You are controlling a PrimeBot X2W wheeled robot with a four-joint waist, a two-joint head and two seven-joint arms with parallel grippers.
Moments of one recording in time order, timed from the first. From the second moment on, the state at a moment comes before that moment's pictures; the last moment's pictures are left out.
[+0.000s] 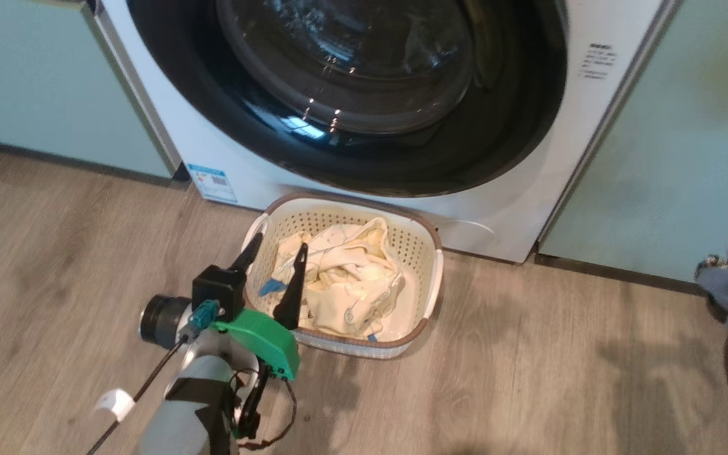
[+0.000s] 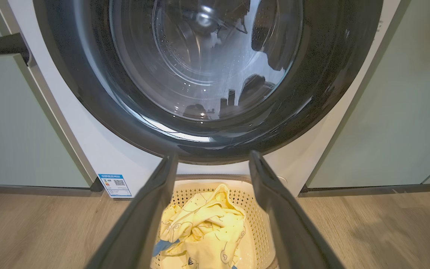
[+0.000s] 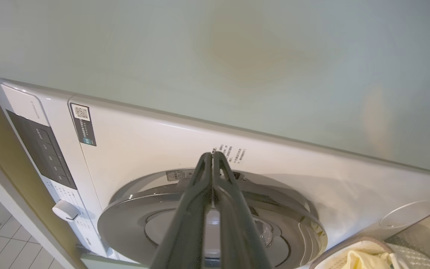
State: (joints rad) left arm -0.29 0.03 -0.15 0.42 -0.11 -0.06 -0.26; right arm -0.47 -0.18 0.08 0.41 1.55 0.13 -0.10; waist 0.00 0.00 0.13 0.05
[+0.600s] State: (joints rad) left arm -0.34 0.03 -0.26 0.41 -0.16 -0.02 -0.26; right arm -0.75 -0.26 0.07 0.62 1.63 0.13 0.23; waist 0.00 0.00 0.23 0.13
